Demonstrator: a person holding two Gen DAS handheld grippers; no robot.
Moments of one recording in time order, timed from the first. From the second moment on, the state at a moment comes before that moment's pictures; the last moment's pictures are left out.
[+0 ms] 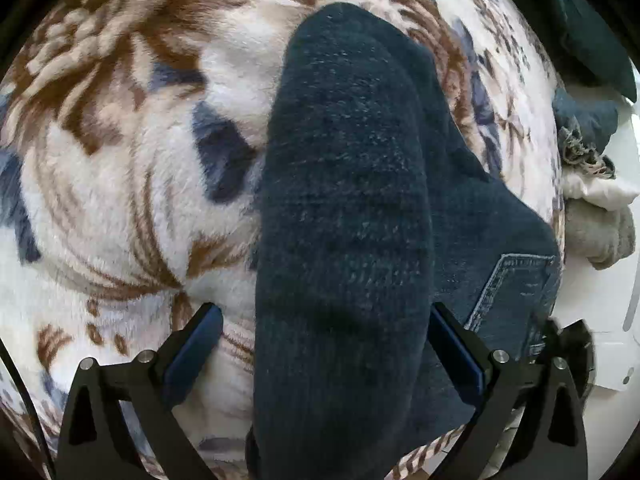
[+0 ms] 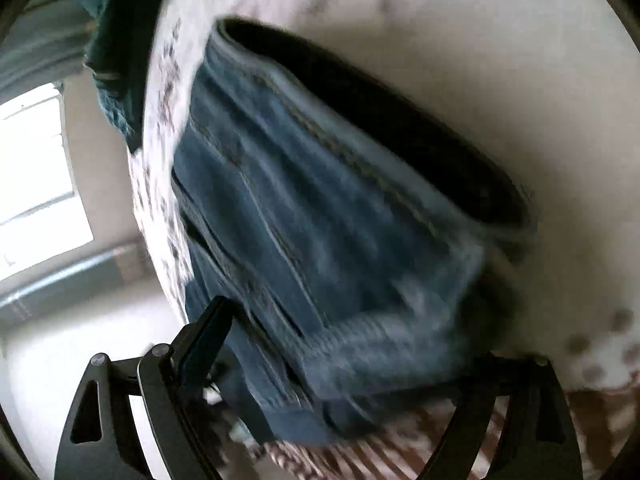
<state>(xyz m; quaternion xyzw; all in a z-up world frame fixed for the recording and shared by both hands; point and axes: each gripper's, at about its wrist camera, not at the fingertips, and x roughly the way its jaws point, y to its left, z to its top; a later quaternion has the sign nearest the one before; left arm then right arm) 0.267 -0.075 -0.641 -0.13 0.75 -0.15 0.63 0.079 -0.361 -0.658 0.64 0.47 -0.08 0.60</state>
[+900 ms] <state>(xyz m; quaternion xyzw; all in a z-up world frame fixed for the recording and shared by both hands) 0.334 -0.056 -0.539 -0.19 0.65 -0.22 0.70 0.188 -0.350 -0.549 0.56 0.44 -0.07 0.70</state>
